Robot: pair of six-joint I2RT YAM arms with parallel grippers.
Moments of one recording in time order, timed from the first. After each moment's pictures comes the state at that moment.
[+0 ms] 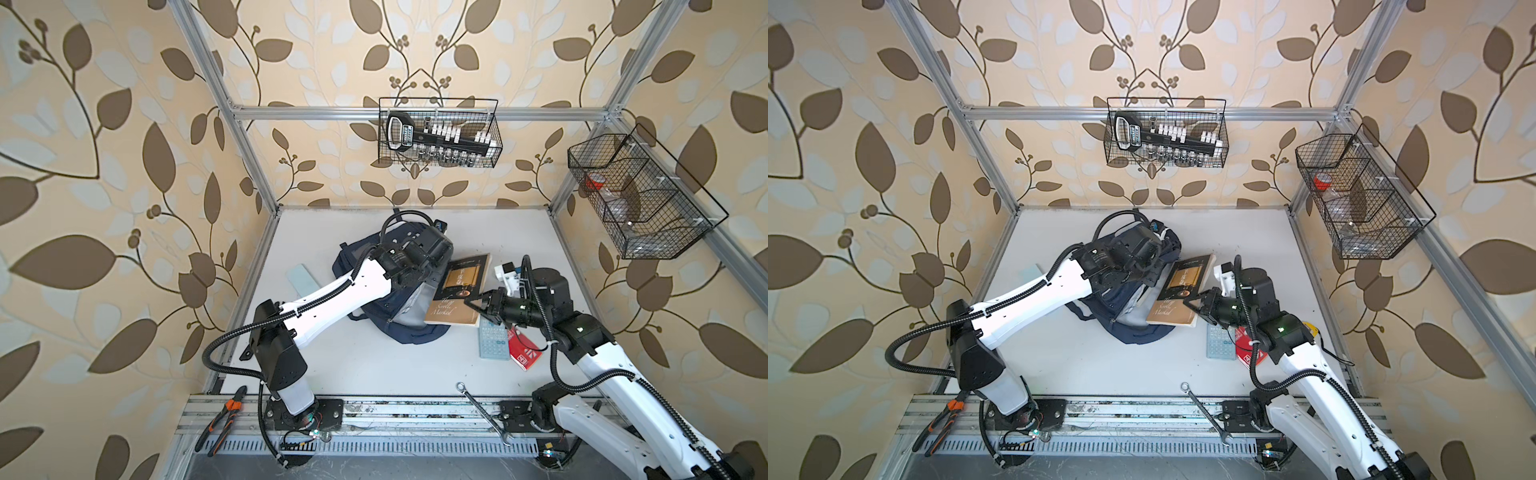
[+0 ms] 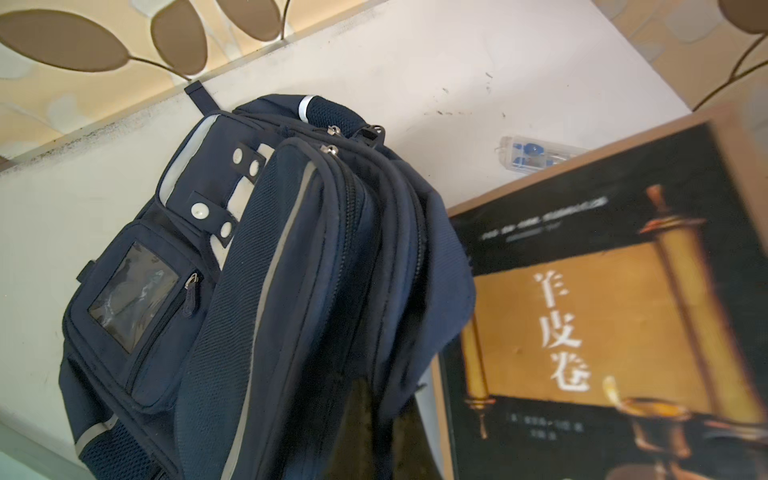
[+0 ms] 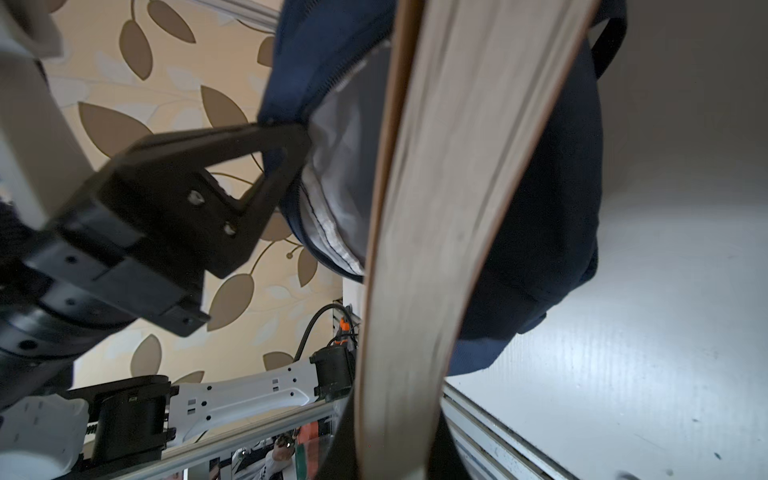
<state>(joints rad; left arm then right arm) -0.90 1.65 1.64 -0.82 -0.23 -0.32 0.39 0.82 0.72 -0.47 -0.56 0.99</state>
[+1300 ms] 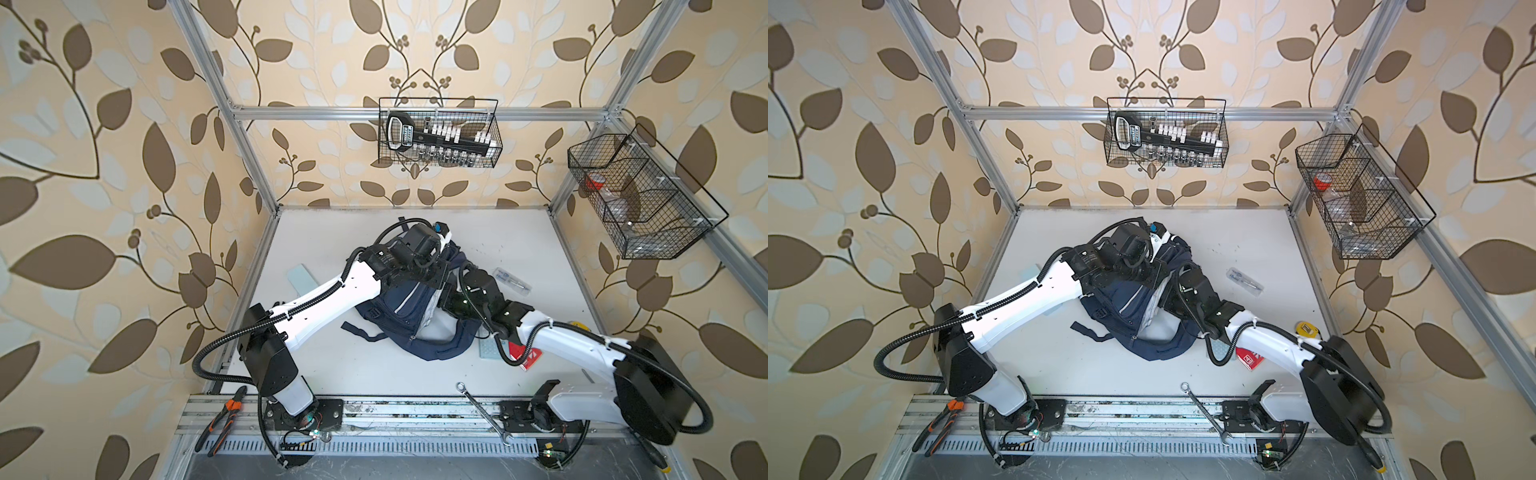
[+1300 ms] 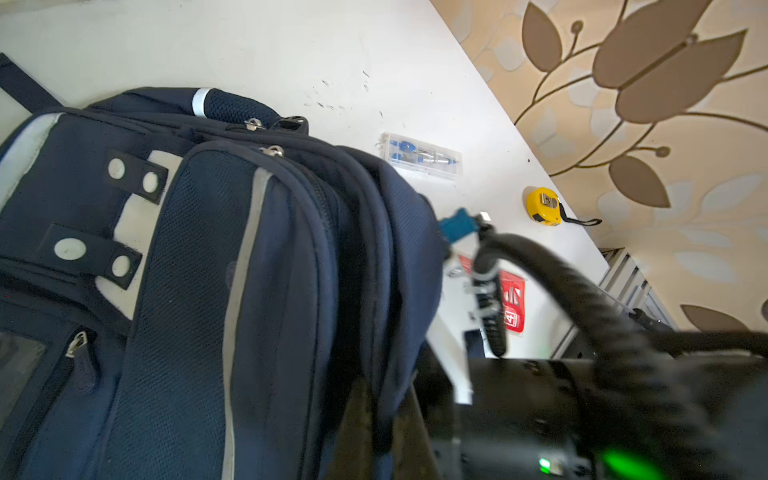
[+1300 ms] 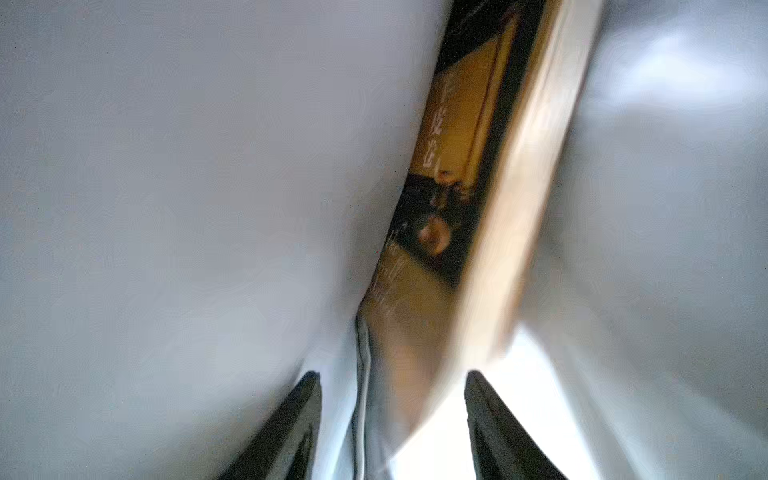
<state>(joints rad) -0.81 1.61 1.52 -0.64 0.13 -0.40 0.66 1.23 0.66 0.01 -0.12 1.03</state>
